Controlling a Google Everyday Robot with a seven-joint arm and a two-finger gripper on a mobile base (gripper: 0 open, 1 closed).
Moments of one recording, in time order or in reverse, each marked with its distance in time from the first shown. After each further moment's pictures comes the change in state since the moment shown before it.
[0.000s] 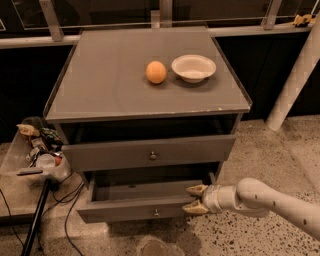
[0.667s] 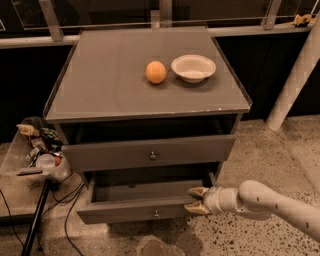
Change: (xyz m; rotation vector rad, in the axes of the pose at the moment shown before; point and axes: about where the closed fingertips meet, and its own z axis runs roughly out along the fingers) arm 0.004 0.006 -0.003 -0.002 -0.004 0.010
